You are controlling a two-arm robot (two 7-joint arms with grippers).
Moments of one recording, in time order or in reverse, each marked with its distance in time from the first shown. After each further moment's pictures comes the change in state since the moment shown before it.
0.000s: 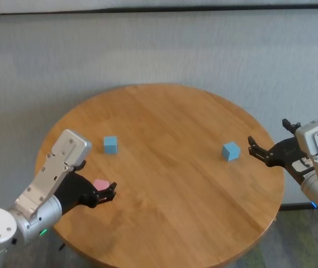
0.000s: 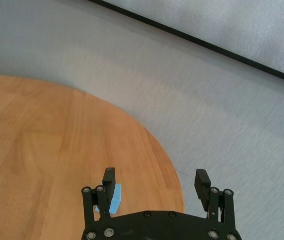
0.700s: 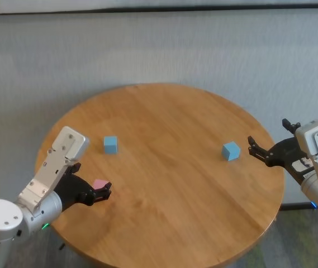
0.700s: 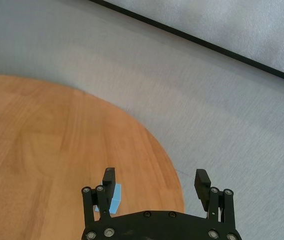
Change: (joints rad) left arm -0.047 -0.059 -0.008 0.091 0.014 0.061 -0.023; right arm 0.000 0.000 0.000 0.000 0.000 0.000 0.000
